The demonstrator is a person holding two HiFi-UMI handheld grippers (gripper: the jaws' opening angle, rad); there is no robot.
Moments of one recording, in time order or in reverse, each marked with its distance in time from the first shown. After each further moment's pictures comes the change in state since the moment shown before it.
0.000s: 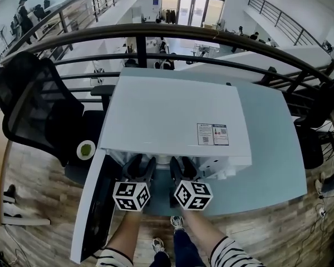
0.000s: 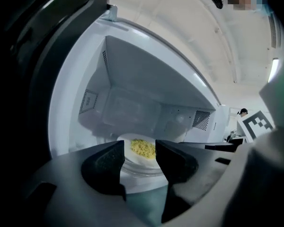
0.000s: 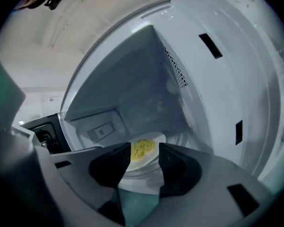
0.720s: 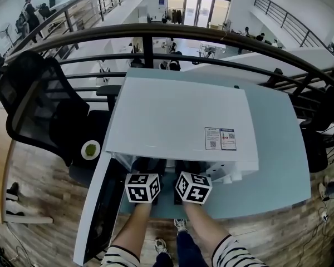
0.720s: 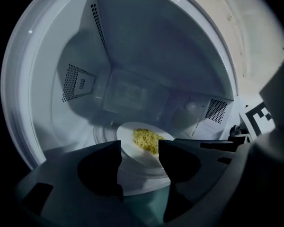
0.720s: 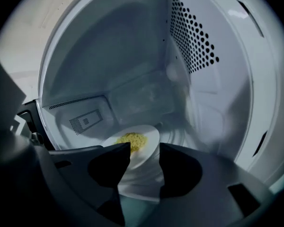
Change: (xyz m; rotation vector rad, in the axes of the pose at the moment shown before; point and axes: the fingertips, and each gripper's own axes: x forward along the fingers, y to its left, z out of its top) left arm 0.034 0.007 -0.018 -0.032 0.174 0.046; right arm 0.032 -0.016 -0.008 -0.069 0.141 -0.135
